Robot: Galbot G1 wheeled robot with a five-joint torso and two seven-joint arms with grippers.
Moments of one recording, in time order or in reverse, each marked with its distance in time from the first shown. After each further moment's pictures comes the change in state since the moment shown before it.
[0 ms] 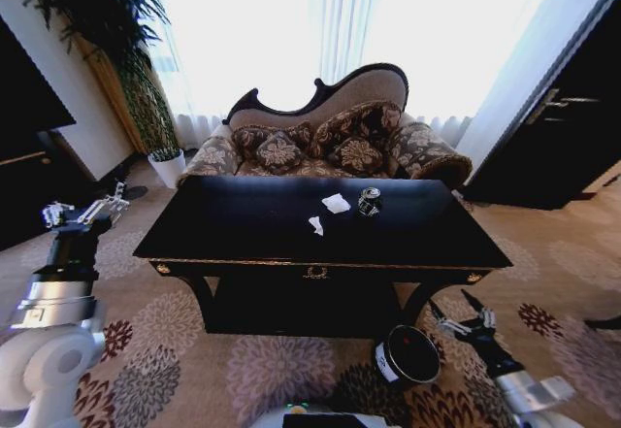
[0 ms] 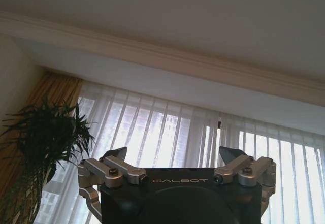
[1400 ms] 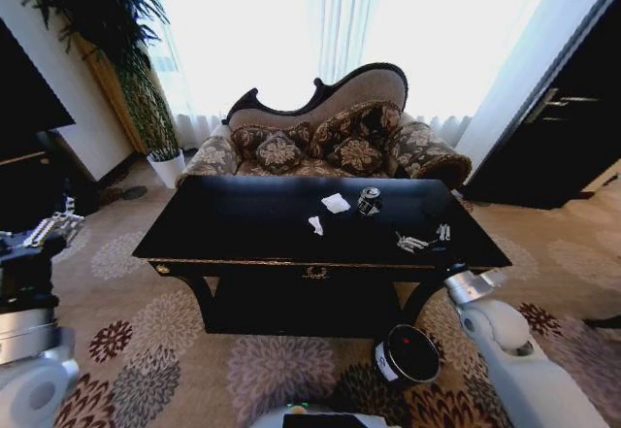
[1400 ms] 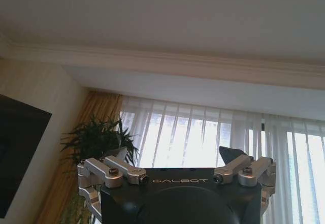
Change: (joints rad) left arm 0.075 -0.116 -0.123 -0.044 0.063 -0.017 -0.039; right arm 0.442 -0.373 -0.404 0.003 0.023 -0.182 0.430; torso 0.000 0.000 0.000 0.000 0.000
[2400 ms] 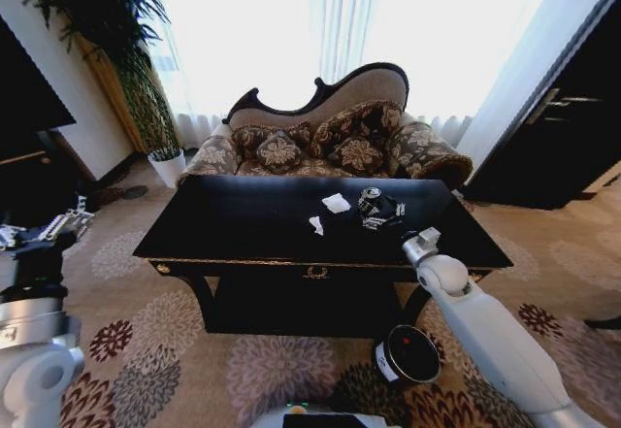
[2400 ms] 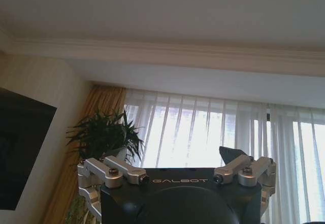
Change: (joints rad) left arm -0.022 0.031 0.017 0.065 0.029 0.000 -0.005; right arm 0.445 -0.076 -0.436 -0.282 -0.078 -0.076 0.068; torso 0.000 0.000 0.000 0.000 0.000
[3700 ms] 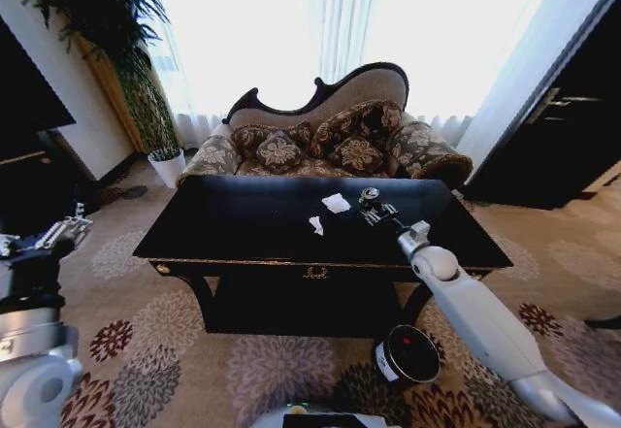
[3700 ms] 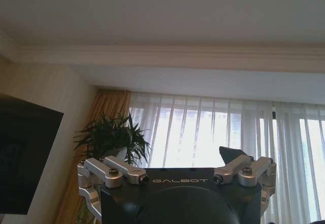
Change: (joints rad) left arm 0.051 -0.058 -0.030 -0.061 0.033 -0.003 0.000; right arm 0.057 0.006 -0.032 -0.116 0.041 0.044 -0.079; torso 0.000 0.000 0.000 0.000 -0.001
